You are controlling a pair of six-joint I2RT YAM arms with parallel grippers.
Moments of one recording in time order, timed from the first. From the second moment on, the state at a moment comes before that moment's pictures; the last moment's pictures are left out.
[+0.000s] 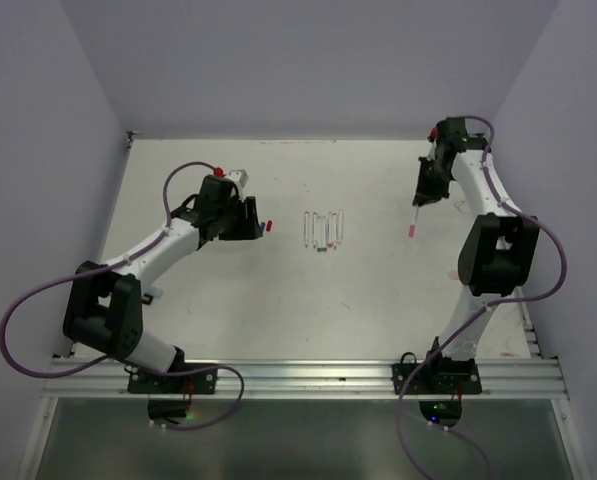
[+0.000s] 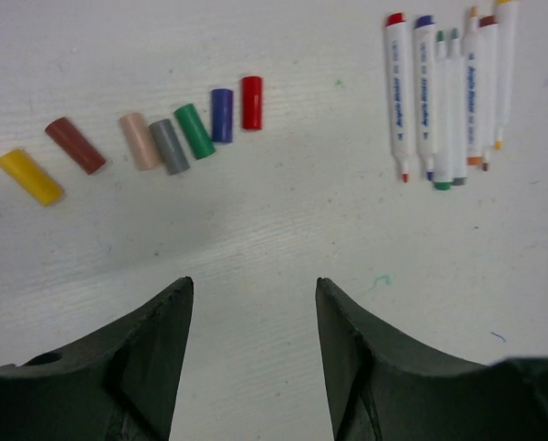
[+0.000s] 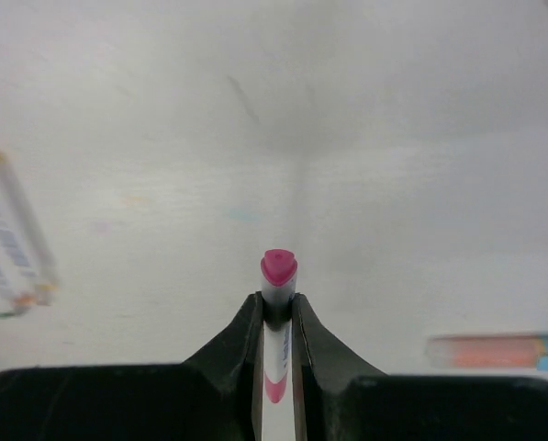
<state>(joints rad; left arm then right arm) -0.36 1.51 0.98 -0.36 0.09 -0.37 -0.05 1.93 1.62 -1.00 0.01 0.13</state>
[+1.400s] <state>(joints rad) -0.33 1.54 1.02 0.05 0.85 -0.61 0.40 1.84 1.53 -0.28 -0.67 0.93</state>
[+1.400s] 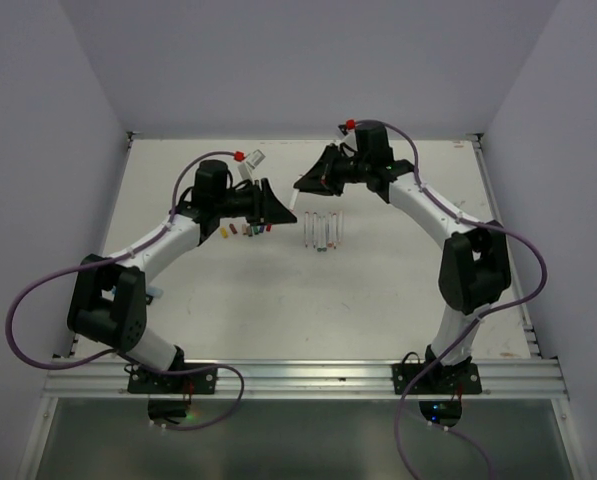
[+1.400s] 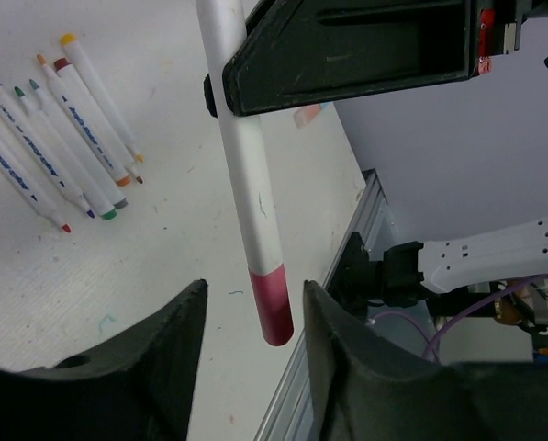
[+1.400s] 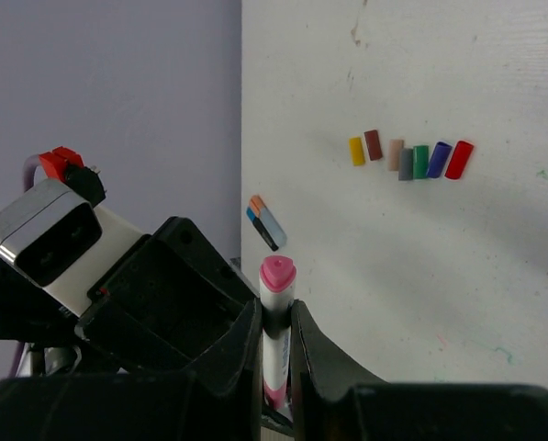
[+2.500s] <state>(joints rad) -0.26 1.58 0.71 1.10 1.05 -1.38 0.42 1.85 1.22 0.78 -0.87 1.33</state>
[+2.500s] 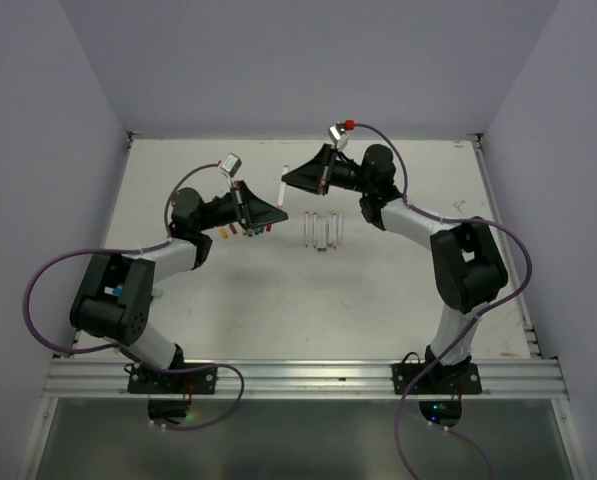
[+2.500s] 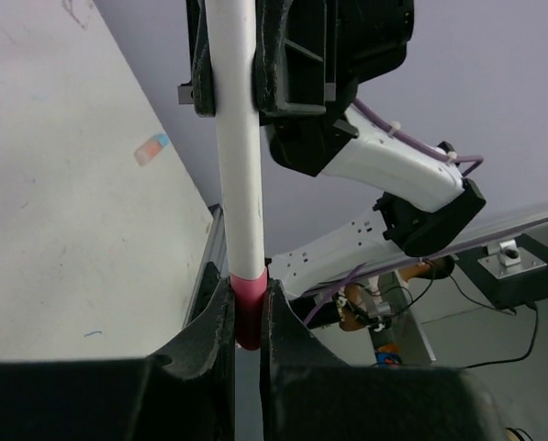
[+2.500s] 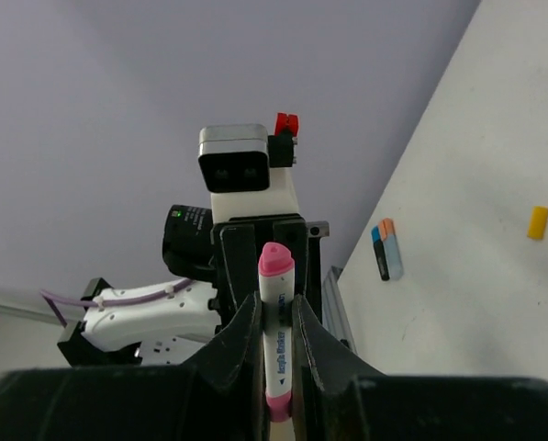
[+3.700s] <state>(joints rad) -0.26 1.67 0.65 1.25 1.02 -1.81 0.37 1.80 1.12 0.65 -0.82 1.39</state>
